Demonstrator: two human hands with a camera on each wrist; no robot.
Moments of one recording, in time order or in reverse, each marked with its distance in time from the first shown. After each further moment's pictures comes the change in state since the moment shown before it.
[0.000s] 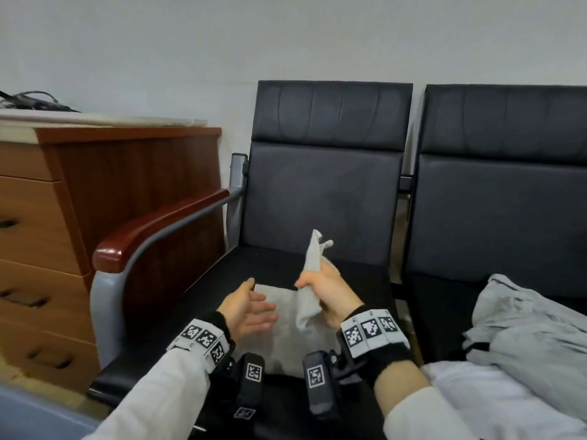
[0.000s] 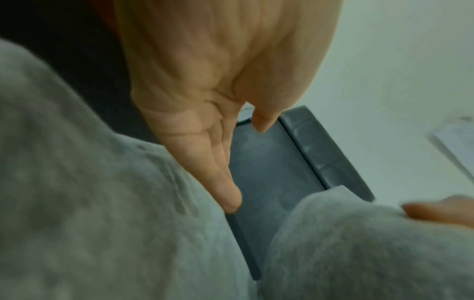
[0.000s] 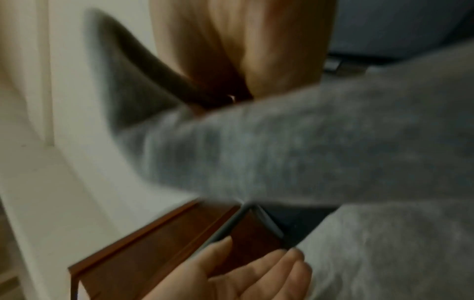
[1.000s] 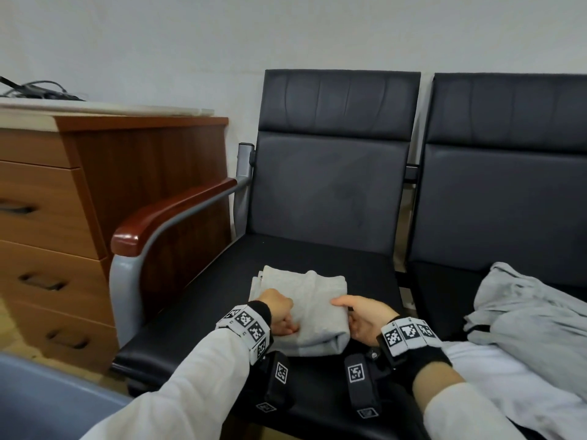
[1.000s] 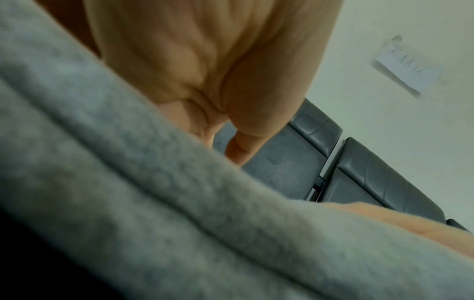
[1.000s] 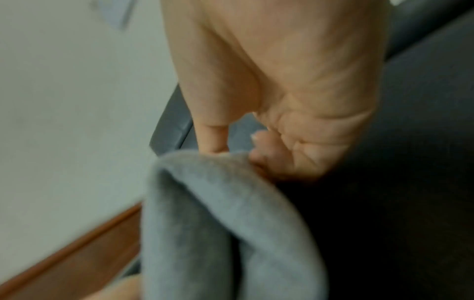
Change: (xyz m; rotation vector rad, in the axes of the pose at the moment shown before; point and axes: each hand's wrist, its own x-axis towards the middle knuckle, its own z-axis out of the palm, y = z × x) left_hand -0.006 -0.024 0.034 0.452 0.065 -0.034; right_hand -0.004 0.056 -0.059 -0.012 0.181 0.358
